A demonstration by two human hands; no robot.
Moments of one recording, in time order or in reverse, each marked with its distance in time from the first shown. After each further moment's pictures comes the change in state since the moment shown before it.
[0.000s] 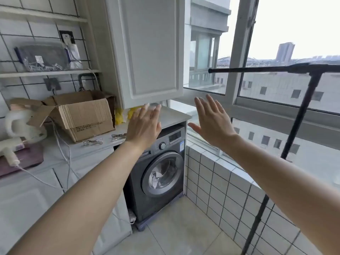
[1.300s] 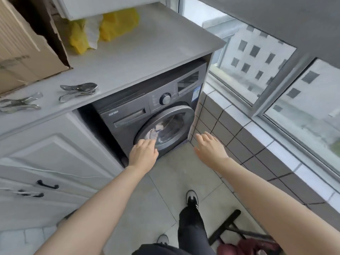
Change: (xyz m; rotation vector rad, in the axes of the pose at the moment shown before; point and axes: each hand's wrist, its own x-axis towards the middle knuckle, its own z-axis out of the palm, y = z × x) left_hand -0.098 -0.026 0.439 -0.331 -0.851 -0.373; right_hand 0.021 -0.004 0.485 0.279 -0.811 -0.007
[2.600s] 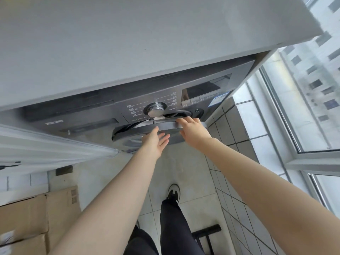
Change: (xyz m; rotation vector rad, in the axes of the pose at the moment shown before) left_hand 0.268 0.052 0.122 -1.865 0.183 -1.549; right_hand 0.313 0.088 0.090 0.168 -0.364 -0.330
